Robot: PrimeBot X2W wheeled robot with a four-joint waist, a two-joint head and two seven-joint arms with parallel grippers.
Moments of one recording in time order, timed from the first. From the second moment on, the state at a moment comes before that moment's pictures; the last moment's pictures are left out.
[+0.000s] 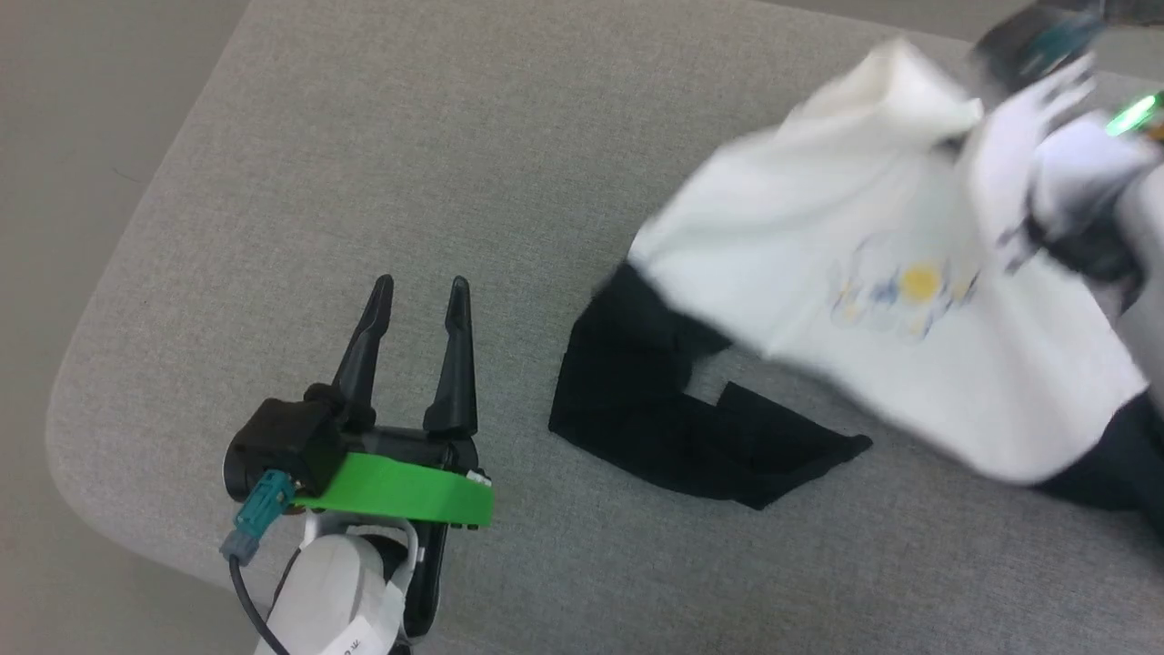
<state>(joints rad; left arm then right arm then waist) -0.18 0.05 -0.20 -0.03 -0.31 -0.02 -0.26 -0.94 -0.50 0.55 0.50 0.48 0.13 0.59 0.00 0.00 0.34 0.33</state>
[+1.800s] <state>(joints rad) -0.30 0.07 -0.30 0.31 -0.35 -0.04 0.32 -0.14 -0.05 -0.03 0.00 0.15 0.13 0.07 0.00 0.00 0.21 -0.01</state>
